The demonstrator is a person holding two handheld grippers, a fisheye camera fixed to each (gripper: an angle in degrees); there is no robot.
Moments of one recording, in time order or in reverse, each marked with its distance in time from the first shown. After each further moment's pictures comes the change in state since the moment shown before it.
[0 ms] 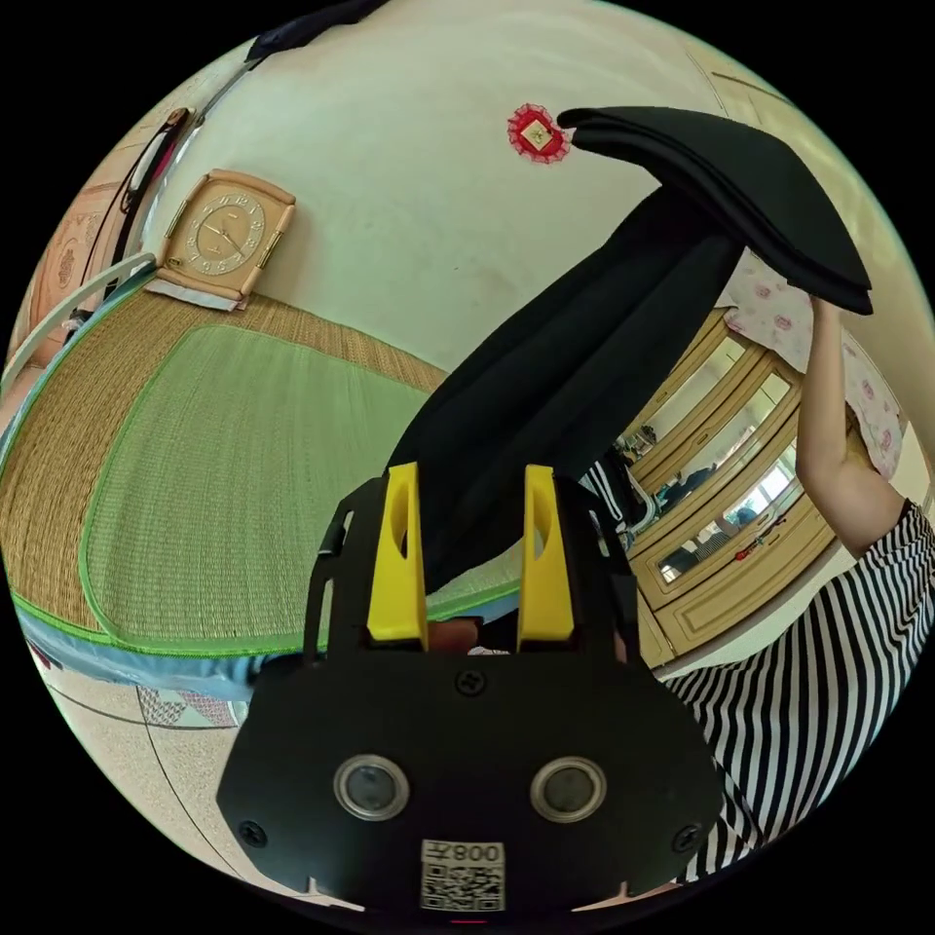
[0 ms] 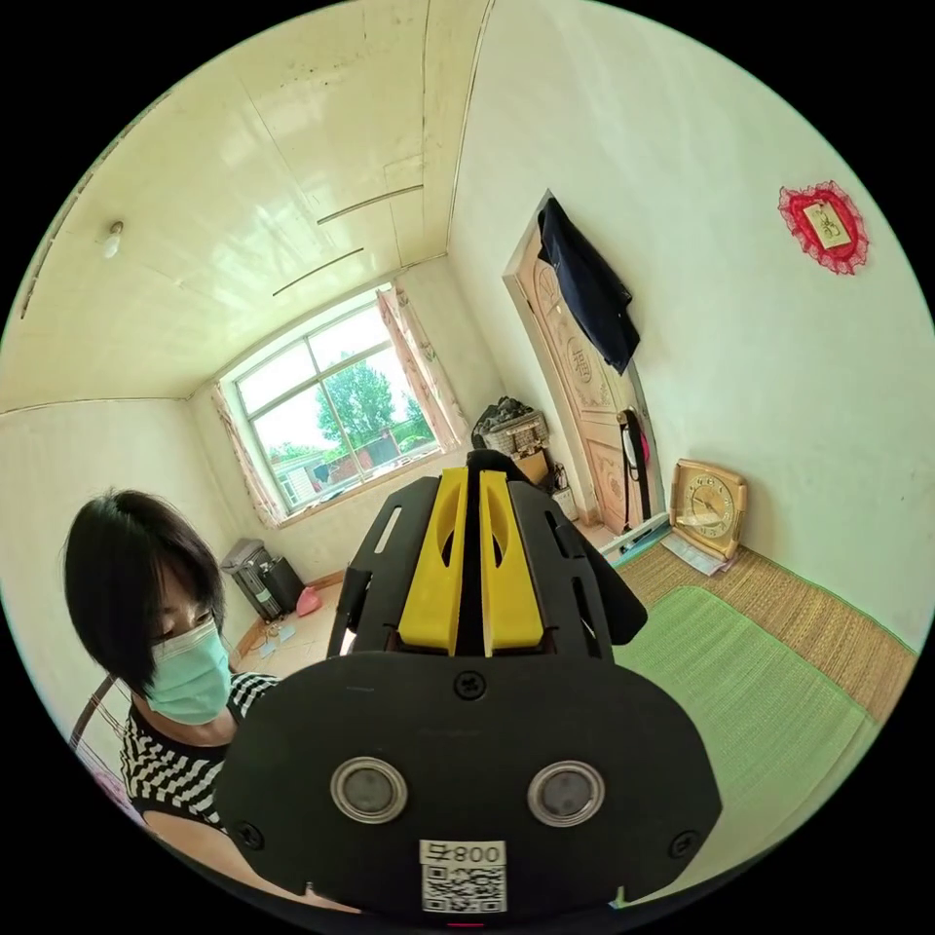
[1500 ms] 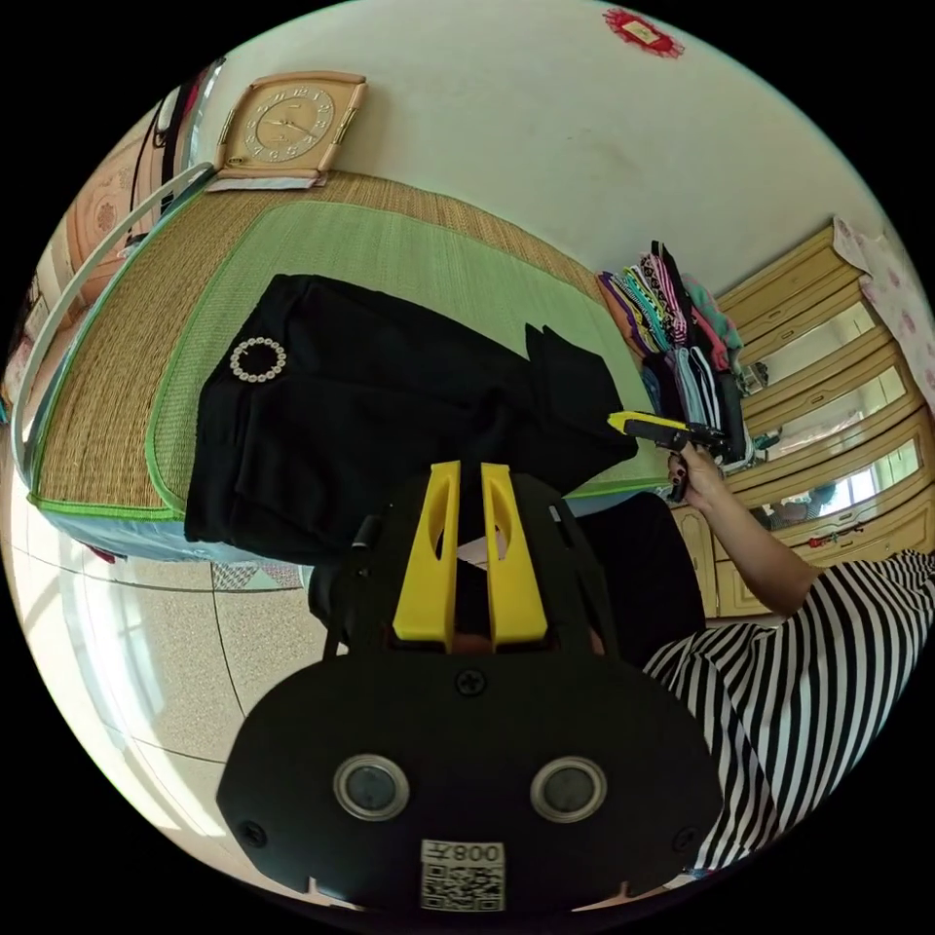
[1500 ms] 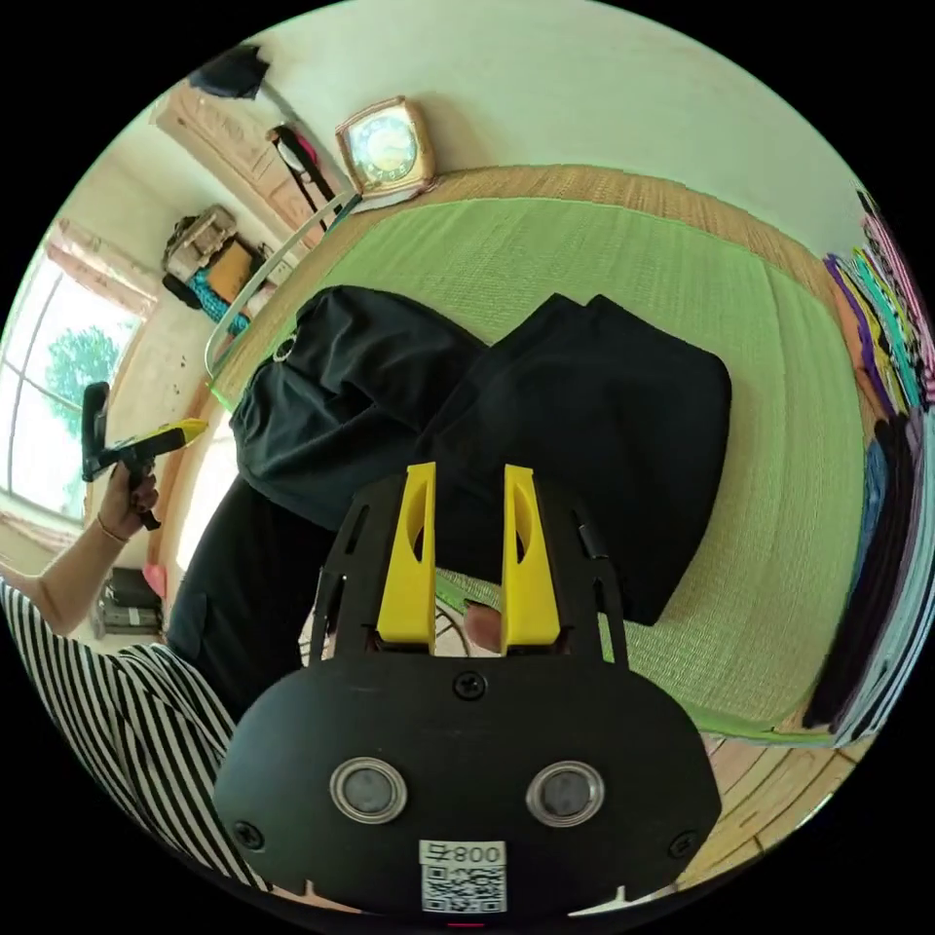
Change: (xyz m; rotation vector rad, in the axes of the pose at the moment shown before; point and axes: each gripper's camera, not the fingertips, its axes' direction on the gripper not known) left arm -0.045 -0.100 0.125 -0.365 -0.287 -0.176; right arm 0.504 0.415 0.149 -0.733 0.727 0.444
